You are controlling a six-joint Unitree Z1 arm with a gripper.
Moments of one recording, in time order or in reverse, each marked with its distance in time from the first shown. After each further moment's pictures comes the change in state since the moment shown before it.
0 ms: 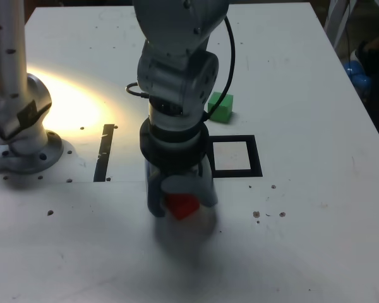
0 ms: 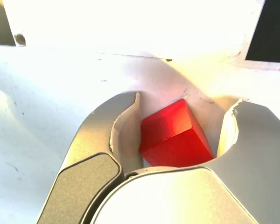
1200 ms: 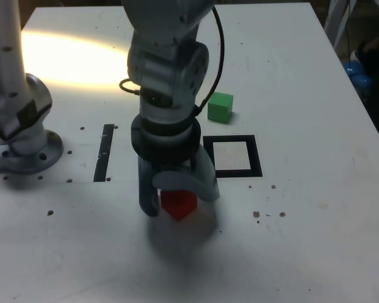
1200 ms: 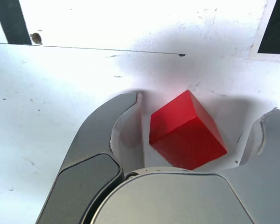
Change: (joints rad) arm 0.001 -0.038 0.031 -0.007 -0.041 0.010
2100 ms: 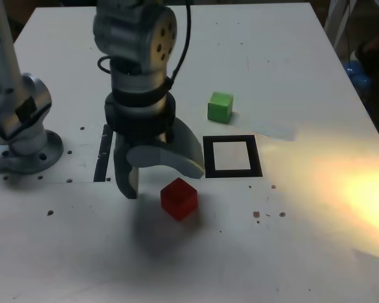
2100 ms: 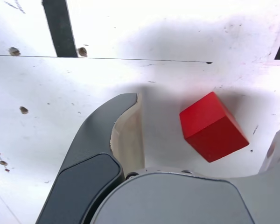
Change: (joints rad) arm 0.023 -0.143 0.078 0.025 -0.034 0.052
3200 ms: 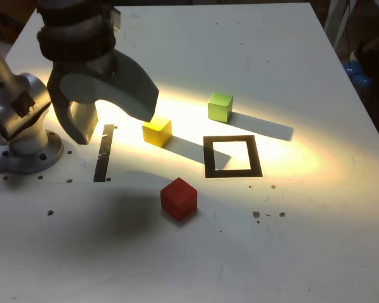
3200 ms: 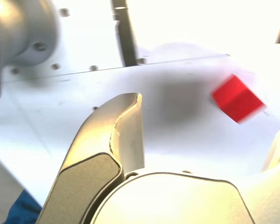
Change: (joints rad) arm 0.033 -0.307 -0.032 0.290 -0.015 0.156
